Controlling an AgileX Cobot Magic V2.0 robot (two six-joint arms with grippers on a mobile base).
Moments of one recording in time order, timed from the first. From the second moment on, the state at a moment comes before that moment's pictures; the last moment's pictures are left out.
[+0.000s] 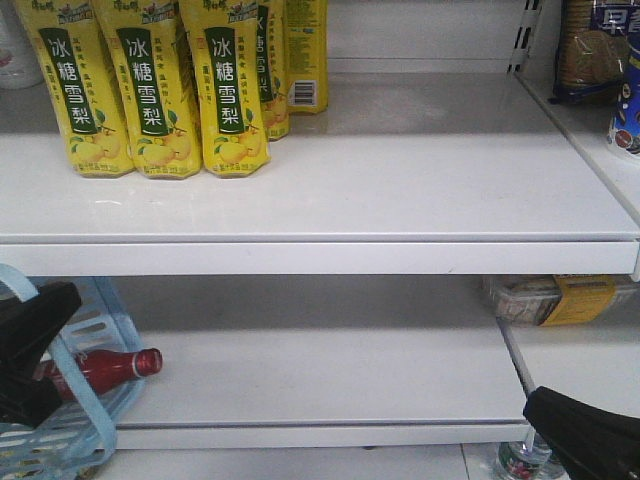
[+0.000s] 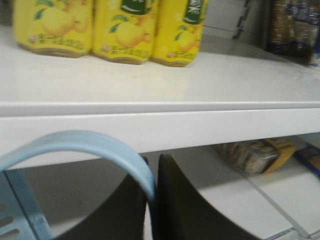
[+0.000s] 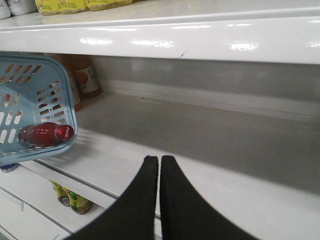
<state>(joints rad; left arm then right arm) -0.31 0.68 -0.34 0.82 -0.15 -1.13 0.46 0.39 -0.16 -1.75 -0.15 1.93</state>
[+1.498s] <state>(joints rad) -0.29 -0.01 0.03 -0.07 0.12 -0.21 0.46 0.39 -0.16 -1.75 -0.16 1.93</state>
